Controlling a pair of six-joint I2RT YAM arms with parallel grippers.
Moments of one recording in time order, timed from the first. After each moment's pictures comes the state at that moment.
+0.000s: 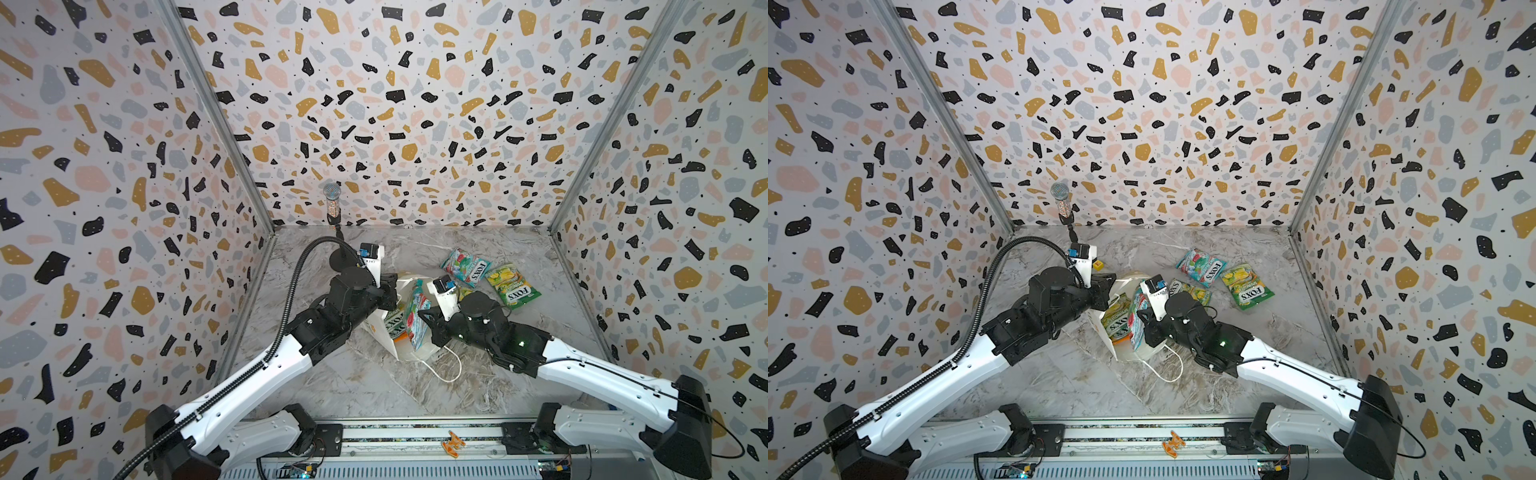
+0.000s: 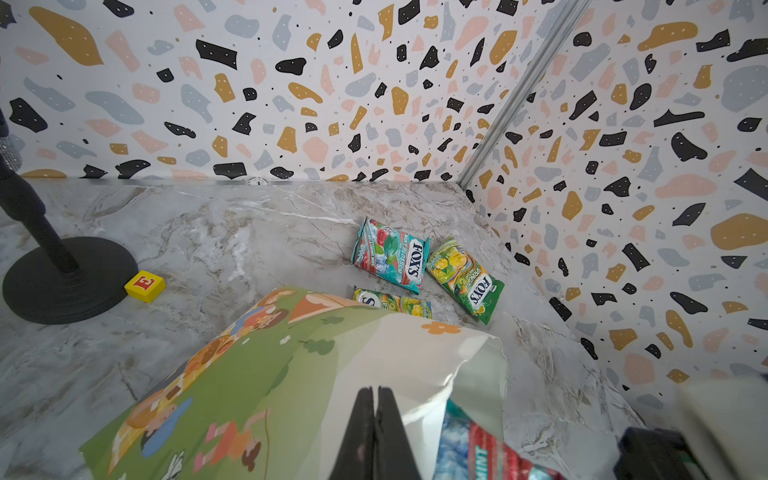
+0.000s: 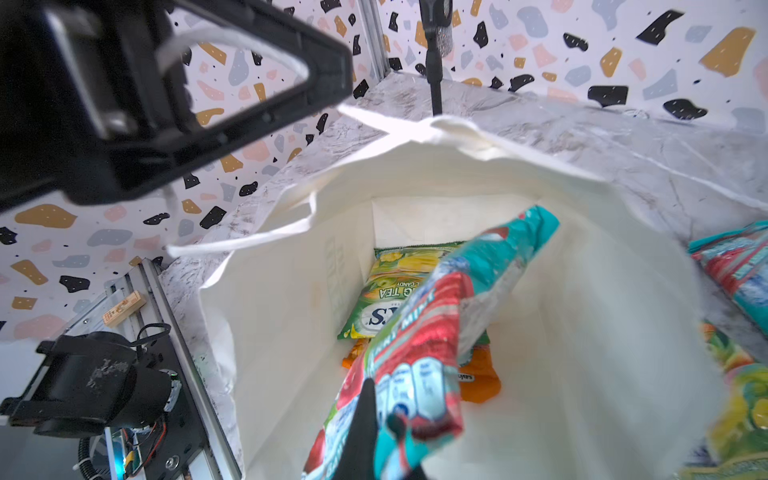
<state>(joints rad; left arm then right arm) -0.74 1.08 1.01 -0.27 -0.14 -0.44 0.99 1.10 0.89 -0.20 0.04 0.29</state>
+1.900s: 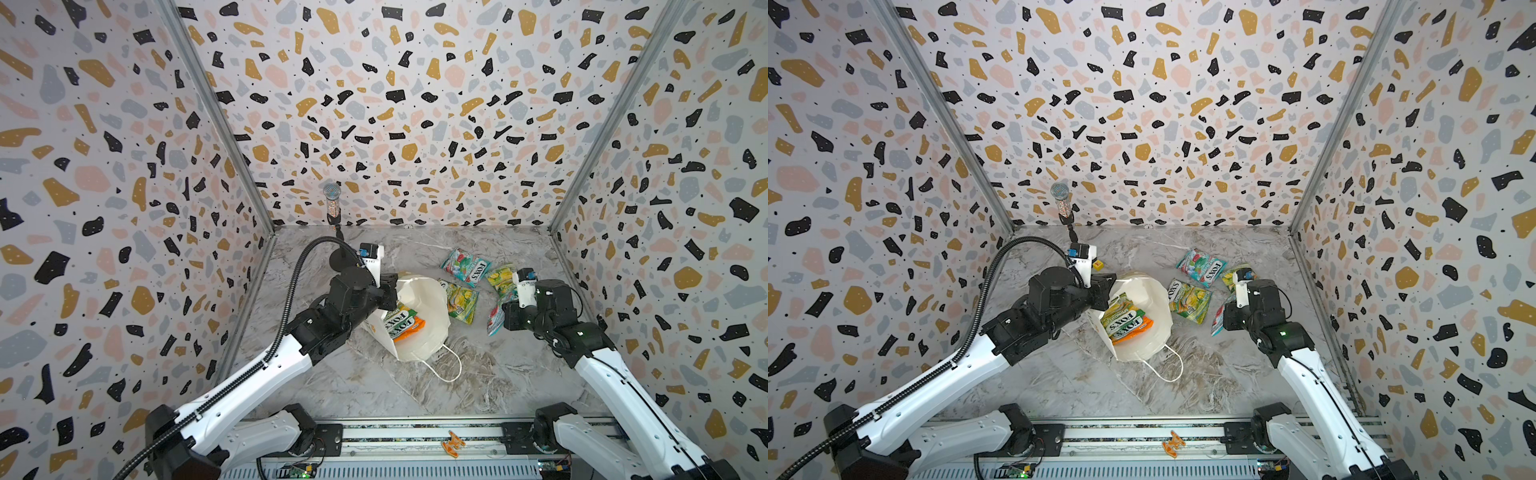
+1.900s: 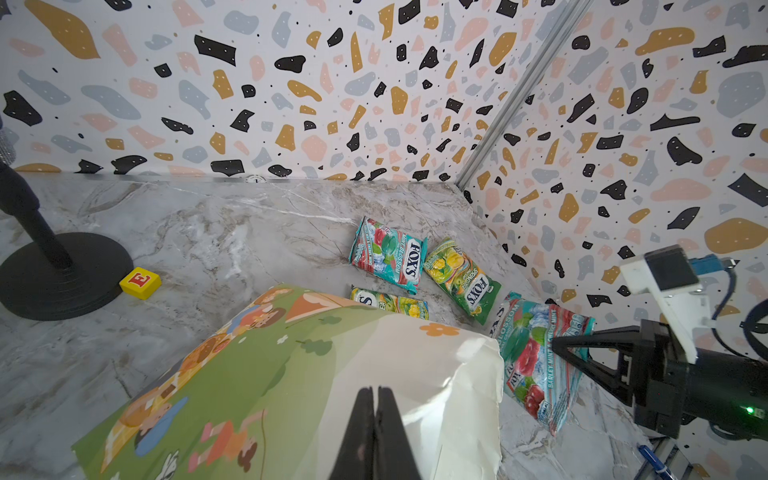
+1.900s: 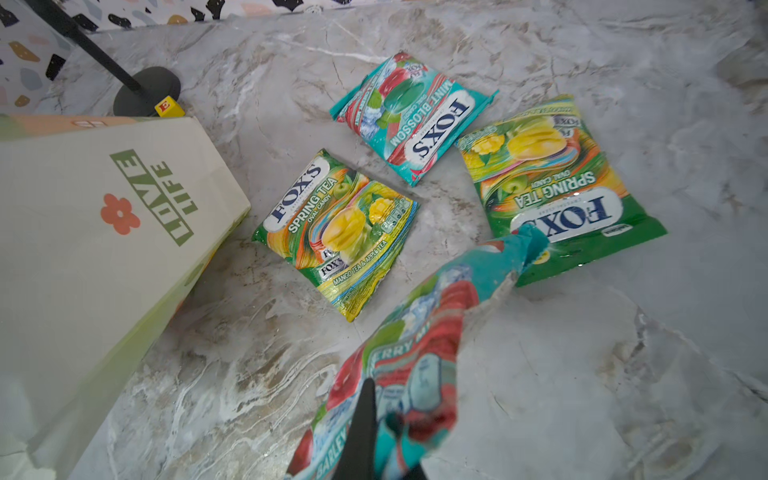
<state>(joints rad) -0.74 1.08 1.01 -0.28 -0.13 -0.45 0.25 0.92 0.77 -0.58 -0.15 0.16</state>
